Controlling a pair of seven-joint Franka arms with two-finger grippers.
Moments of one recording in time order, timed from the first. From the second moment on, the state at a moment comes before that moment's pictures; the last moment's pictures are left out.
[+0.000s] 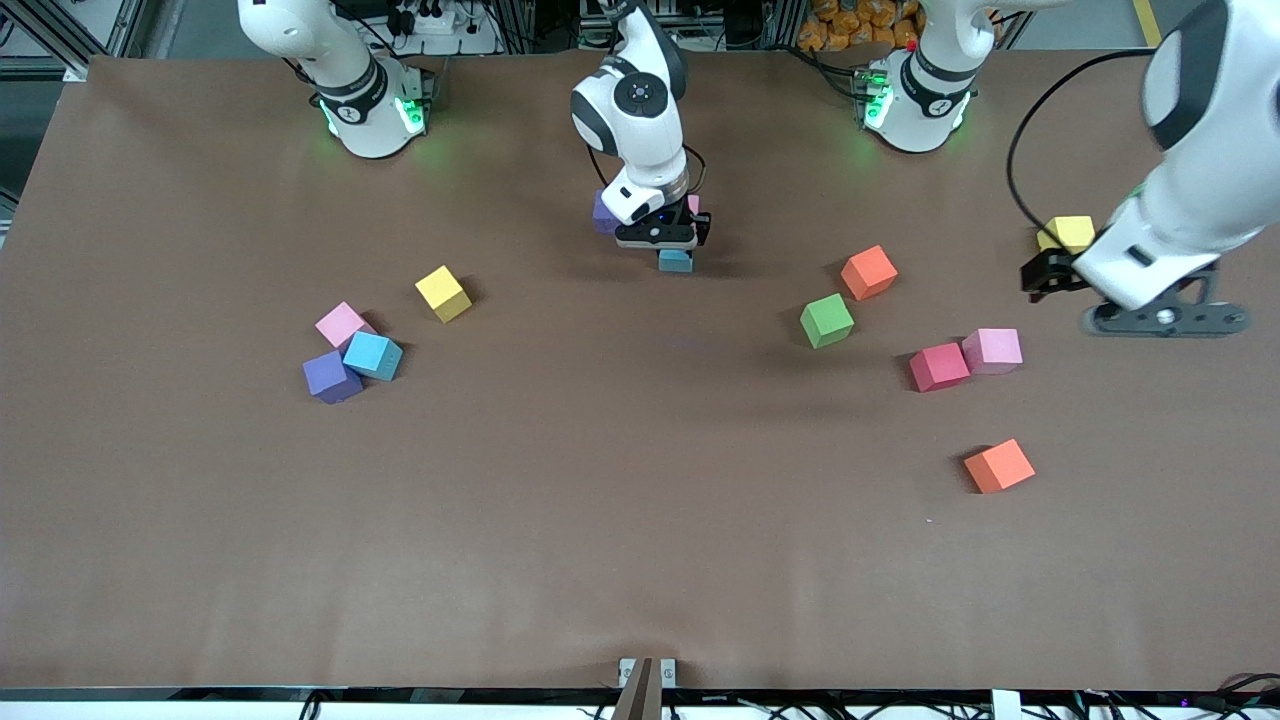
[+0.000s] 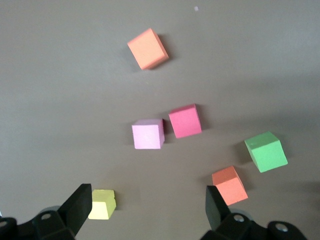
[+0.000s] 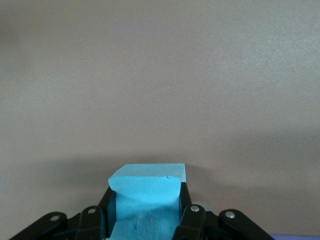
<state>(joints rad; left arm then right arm) -0.11 0.03 -0.04 -1.80 0.15 1.70 -0.08 1.63 0.61 -0.55 -1.96 0.55 2.61 0.86</state>
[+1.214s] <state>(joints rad) -0.20 0.14 -0.13 -2.09 -0.03 2.05 -0.37 1.55 0.60 -0.57 -1.91 0.54 2.59 0.95</state>
